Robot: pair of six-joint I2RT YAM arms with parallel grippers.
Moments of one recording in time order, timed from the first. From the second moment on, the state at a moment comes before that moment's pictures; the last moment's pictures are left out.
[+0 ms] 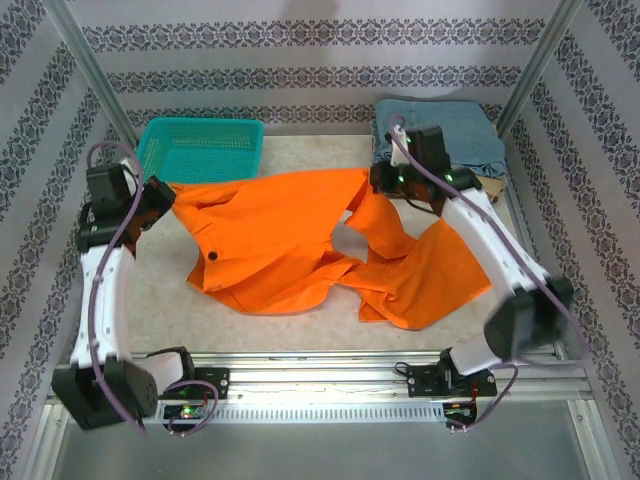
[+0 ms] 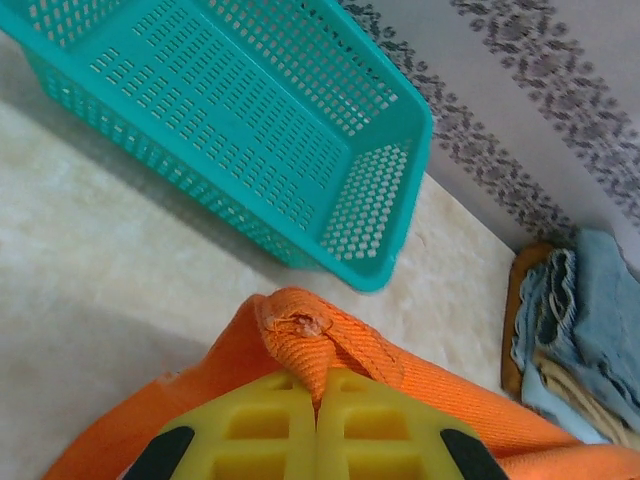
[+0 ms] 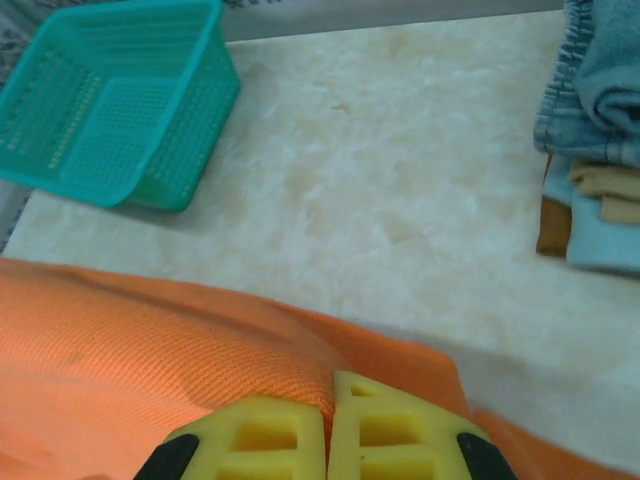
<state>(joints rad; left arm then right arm) 0.27 1.18 1.14 -0.58 0.32 -0.58 0.28 1.58 1.48 -0.62 -0.28 0.30</state>
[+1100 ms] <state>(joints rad) -0.10 1.47 0.59 -0.04 0.14 -0.79 0.63 1.61 1.12 -0.54 -0.20 0.45</state>
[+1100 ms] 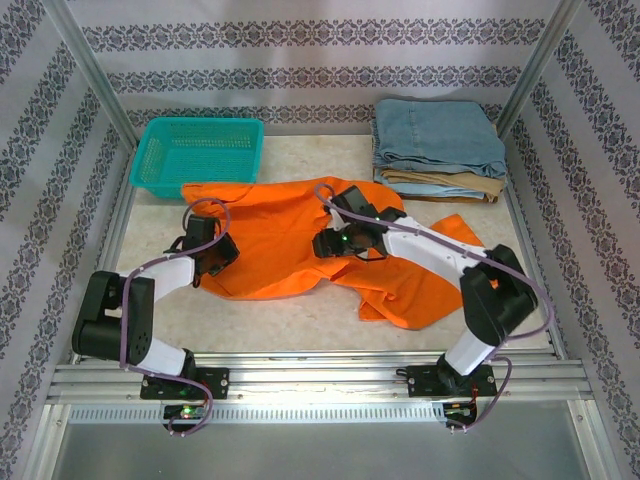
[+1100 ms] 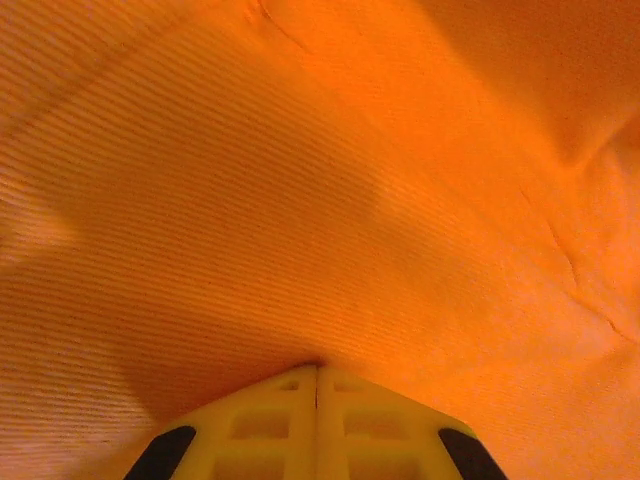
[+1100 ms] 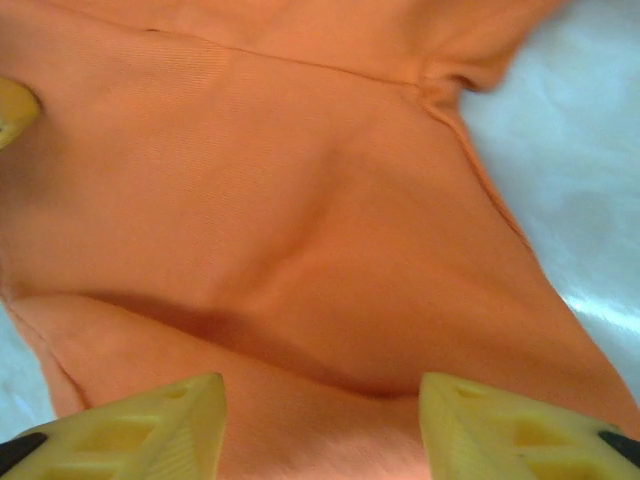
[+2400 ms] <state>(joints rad) -0.18 1.57 0.58 0.13 0.10 -0.93 -0.25 1.03 0.42 -0.67 -0.32 0.76</state>
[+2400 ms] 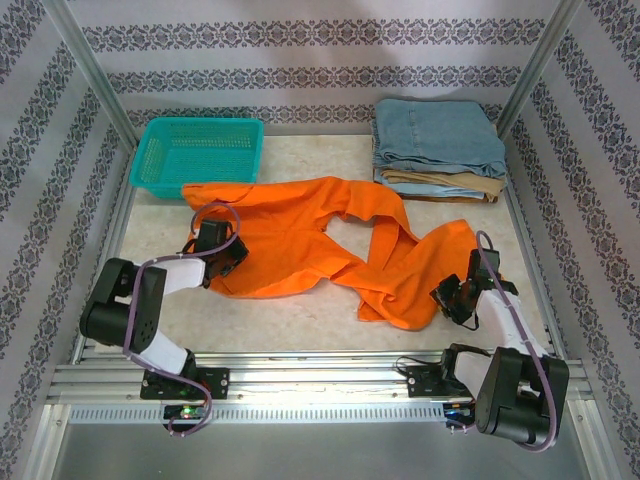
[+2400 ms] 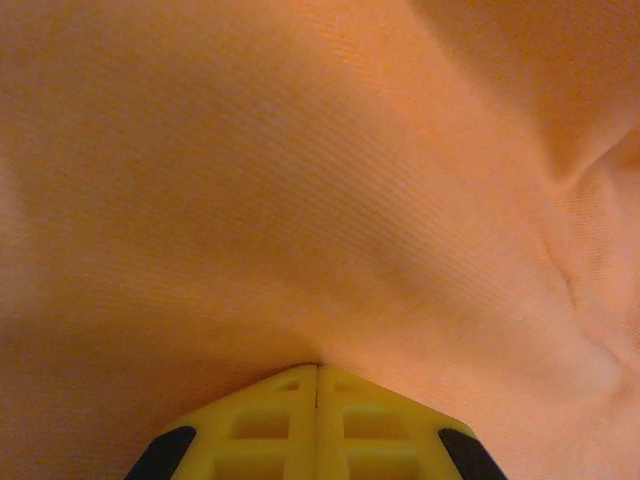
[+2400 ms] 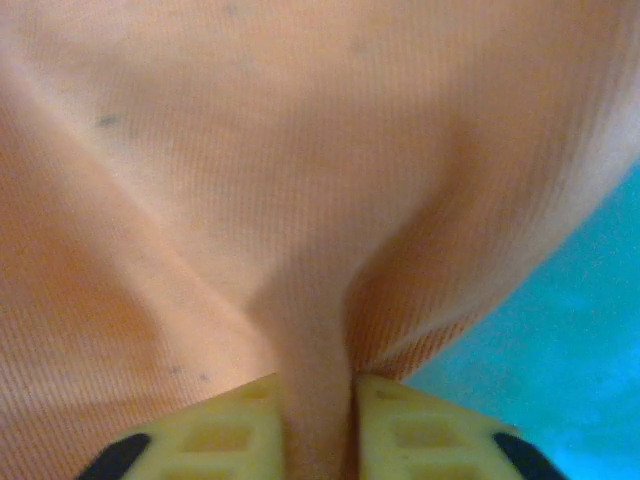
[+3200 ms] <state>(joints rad) 0.02 1.22 0.40 -0.02 -0.03 -0.96 -0.22 1.10 0.94 -0.67 -0.33 0.75</state>
